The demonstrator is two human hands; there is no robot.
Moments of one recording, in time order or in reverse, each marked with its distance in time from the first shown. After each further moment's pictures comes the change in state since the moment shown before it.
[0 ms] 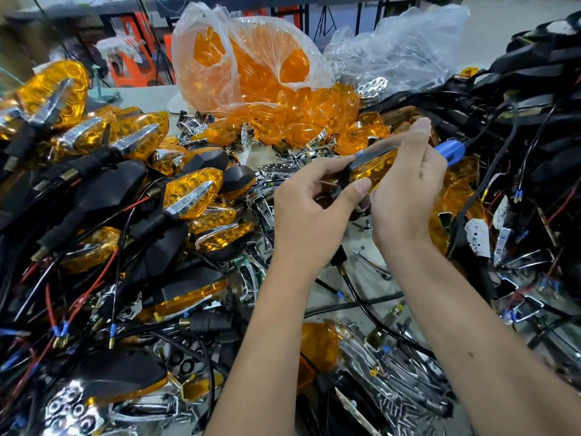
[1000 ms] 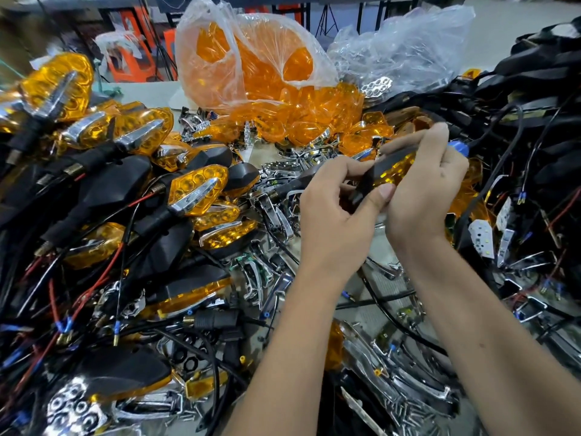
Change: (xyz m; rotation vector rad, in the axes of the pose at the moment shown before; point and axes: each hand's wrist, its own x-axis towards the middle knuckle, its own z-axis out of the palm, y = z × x) left_hand -0.007 -0.001 0.018 -0.025 0.003 0.019; right_hand 0.007 0.000 -0.007 0.066 -0.004 -0.019
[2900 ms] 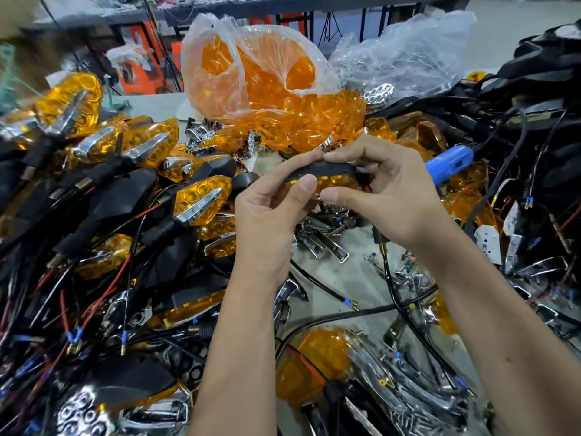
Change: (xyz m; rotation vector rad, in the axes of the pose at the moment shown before) left_hand 0.011 -0.012 -0.061 -0.436 0.027 -0.036; right_hand 0.006 -0.012 -0.010 -0.045 -0.857 -0.134
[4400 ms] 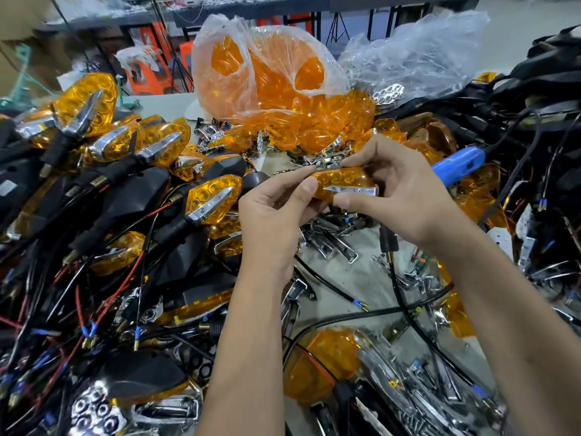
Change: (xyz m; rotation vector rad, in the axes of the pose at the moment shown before) left_hand 0.005 -0.007 -0.005 0.035 0.169 -0.079; right_hand 0.001 0.007 -0.008 -0.107 -0.026 0.166
